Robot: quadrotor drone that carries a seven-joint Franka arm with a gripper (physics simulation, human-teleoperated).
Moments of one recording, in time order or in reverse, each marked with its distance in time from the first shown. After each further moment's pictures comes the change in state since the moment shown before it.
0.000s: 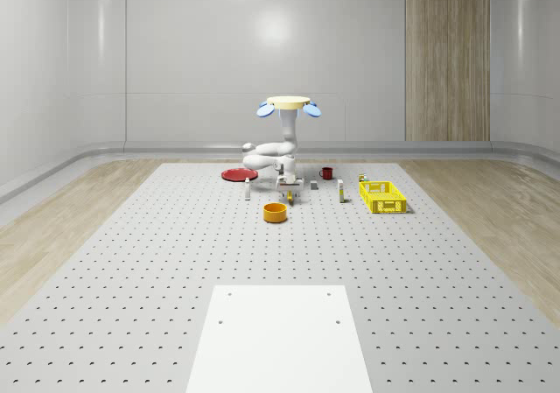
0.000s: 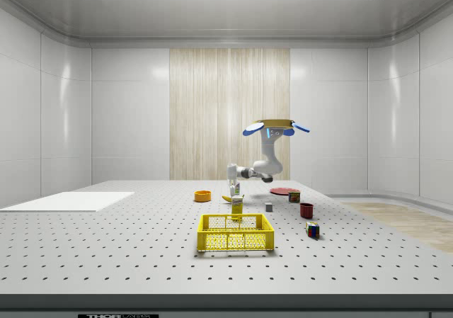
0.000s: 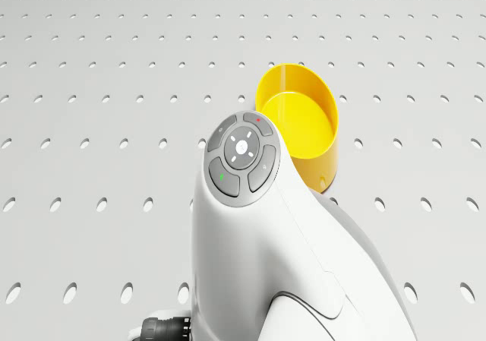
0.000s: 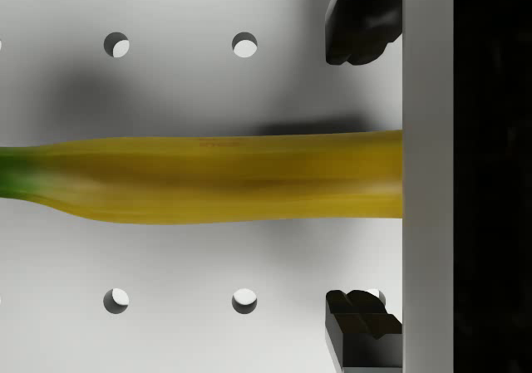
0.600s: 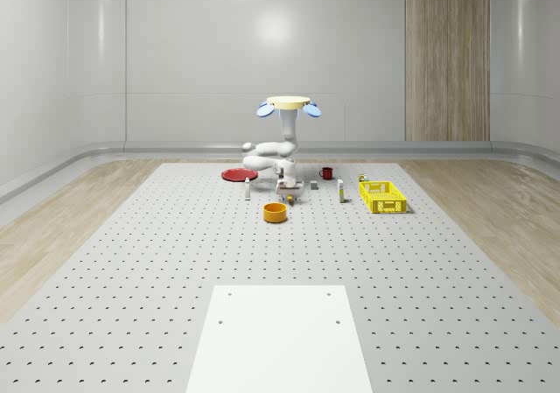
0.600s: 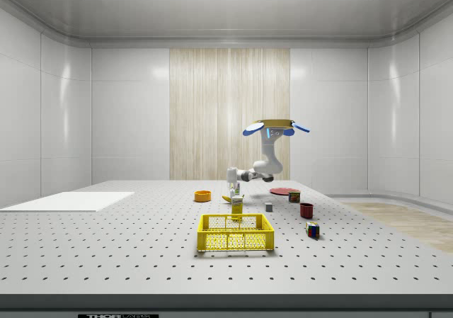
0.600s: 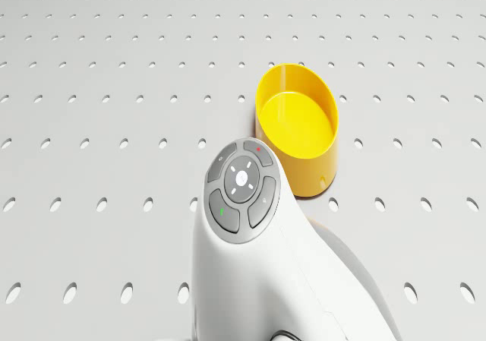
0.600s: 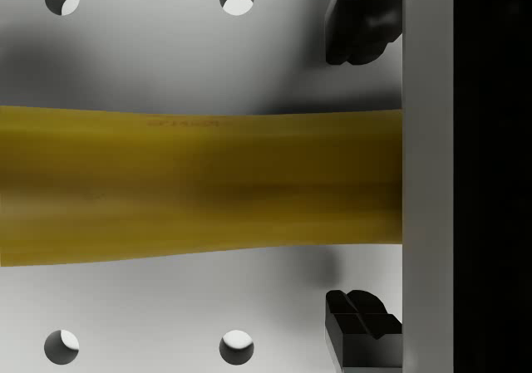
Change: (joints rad) arm -0.007 -0.041 -0.096 0.021 -0.083 0.071 -0.004
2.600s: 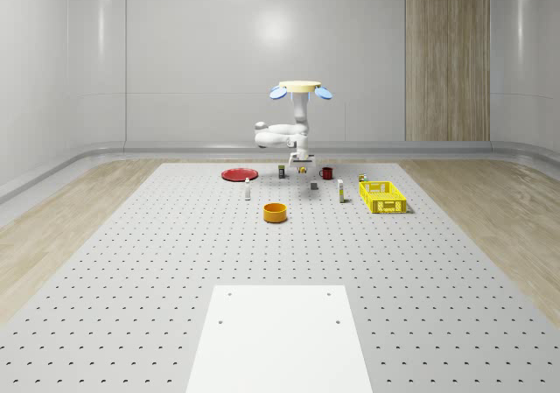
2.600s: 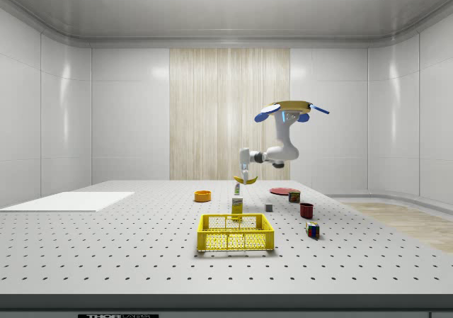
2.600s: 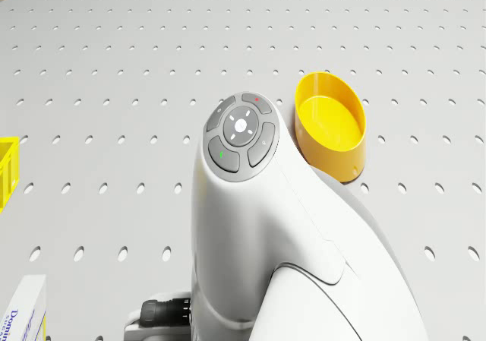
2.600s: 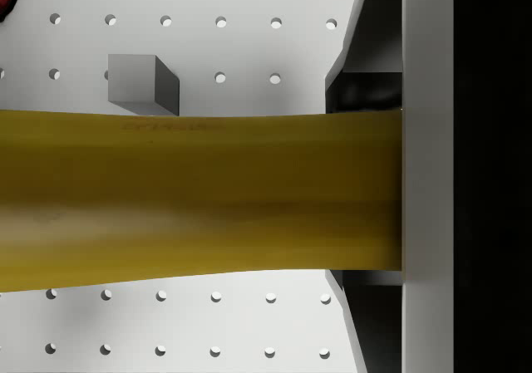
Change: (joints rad) arm -0.017 -0.042 0.191 -0.026 0.190 -0.019 0.011
